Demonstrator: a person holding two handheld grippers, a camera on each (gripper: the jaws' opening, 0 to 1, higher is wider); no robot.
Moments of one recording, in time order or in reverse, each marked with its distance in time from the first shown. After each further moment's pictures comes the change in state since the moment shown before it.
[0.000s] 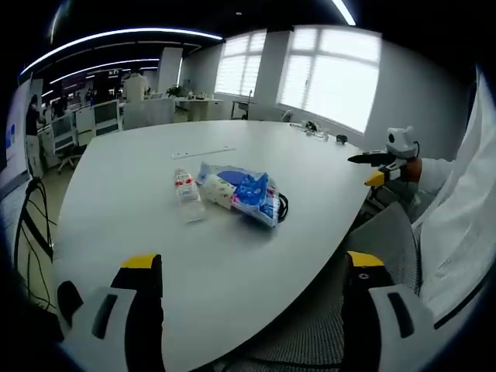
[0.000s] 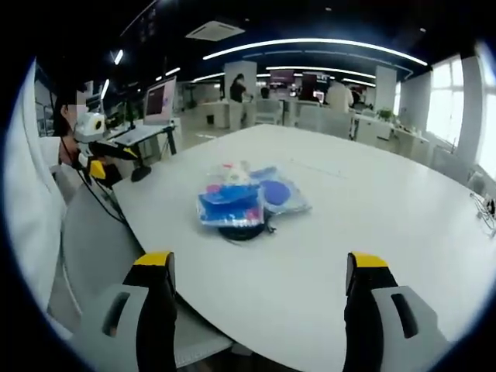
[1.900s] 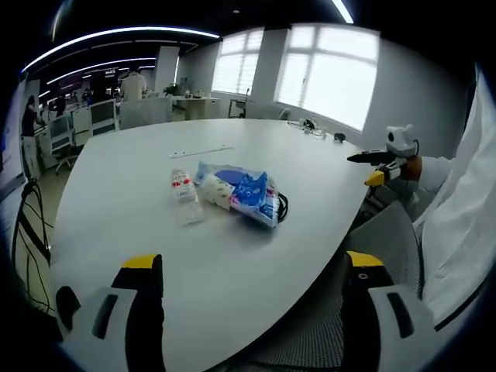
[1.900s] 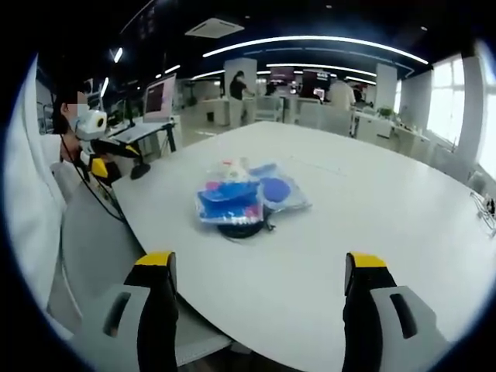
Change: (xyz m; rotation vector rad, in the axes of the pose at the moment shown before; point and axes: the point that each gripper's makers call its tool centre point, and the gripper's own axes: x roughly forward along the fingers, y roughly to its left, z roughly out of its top) left arm 0.008 0.004 0.002 0.008 0.009 -0.016; right arm 0.004 -0.003 -0.003 0.006 0.014 0.001
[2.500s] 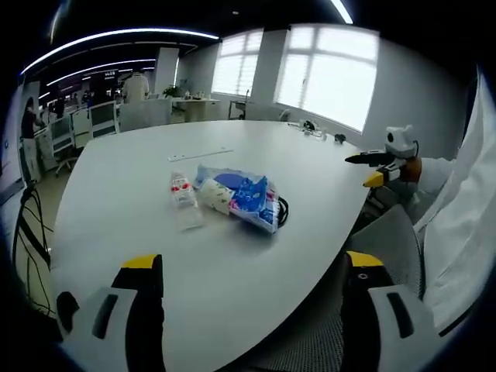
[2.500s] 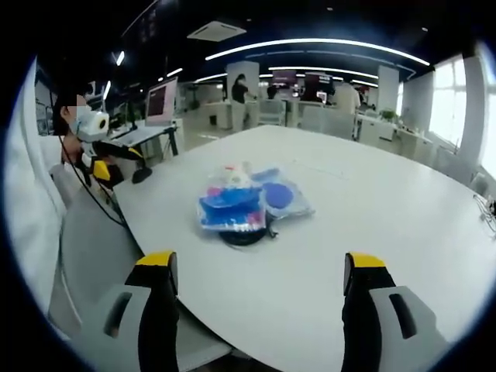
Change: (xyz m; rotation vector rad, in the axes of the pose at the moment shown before) left arm 0.004 -0.002 0.008 0.005 -0.007 0.002; right arm 0.007 0.003 0.010 -0.004 -0.023 0.017
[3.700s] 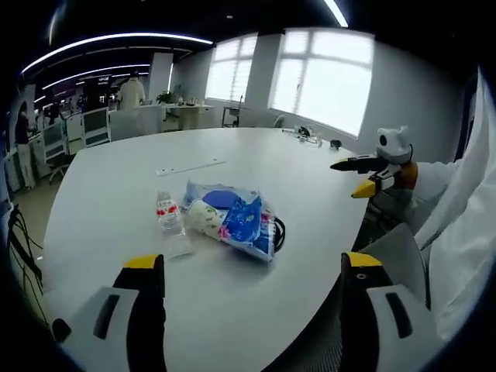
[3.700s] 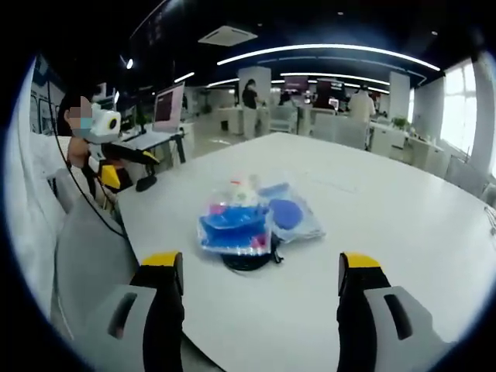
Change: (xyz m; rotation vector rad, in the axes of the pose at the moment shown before) left arm 0.047 -0.009 0.041 0.014 -0.032 -0.036; right arm 0.038 -0.002 0.035 -0.029 -0.036 0.068
